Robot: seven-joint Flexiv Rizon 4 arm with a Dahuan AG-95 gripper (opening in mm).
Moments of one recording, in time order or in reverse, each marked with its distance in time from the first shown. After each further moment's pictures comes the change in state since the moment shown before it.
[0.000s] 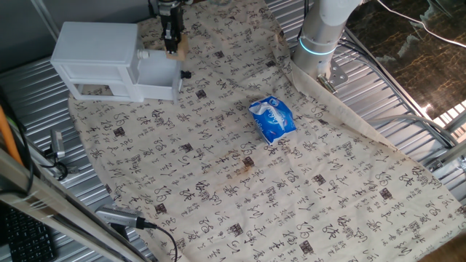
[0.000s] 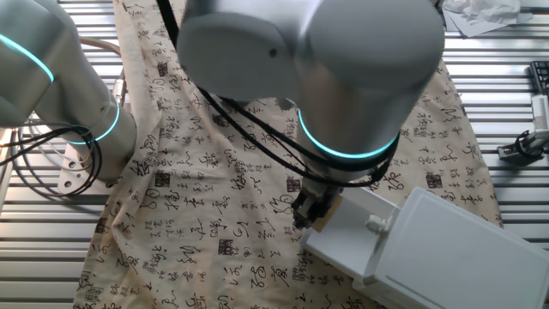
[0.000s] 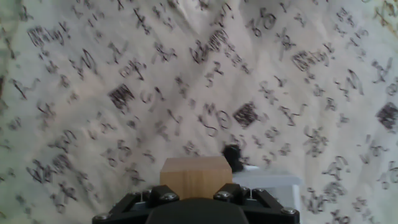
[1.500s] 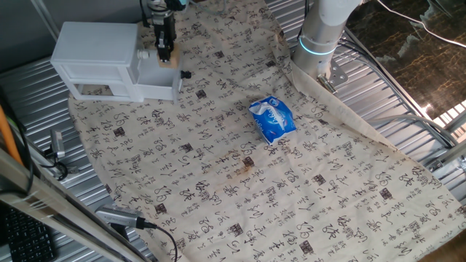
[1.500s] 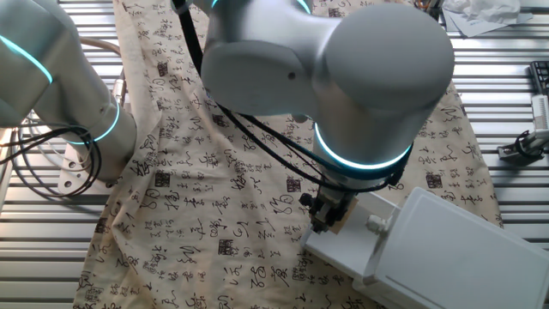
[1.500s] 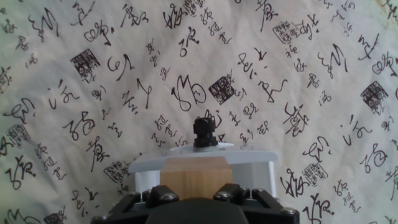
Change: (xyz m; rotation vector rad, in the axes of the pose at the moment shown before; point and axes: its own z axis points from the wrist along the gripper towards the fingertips) arm 0.022 -0.018 0.021 0.031 0.019 -0.051
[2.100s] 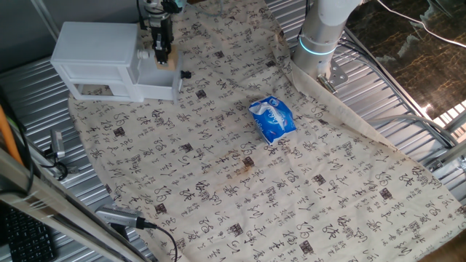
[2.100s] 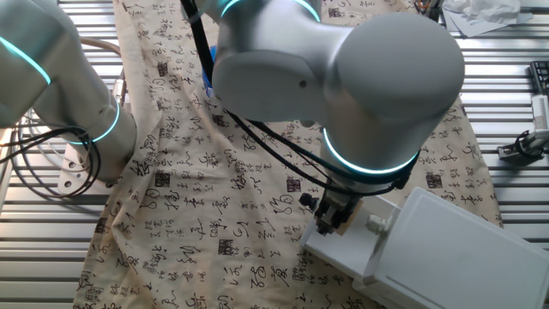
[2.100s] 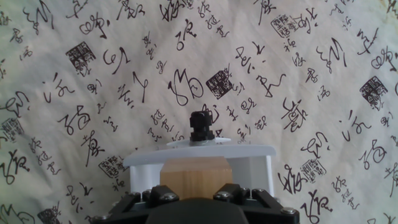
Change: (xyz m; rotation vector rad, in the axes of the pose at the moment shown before) arm 0.006 -0.002 0.007 0.003 0.005 0.000
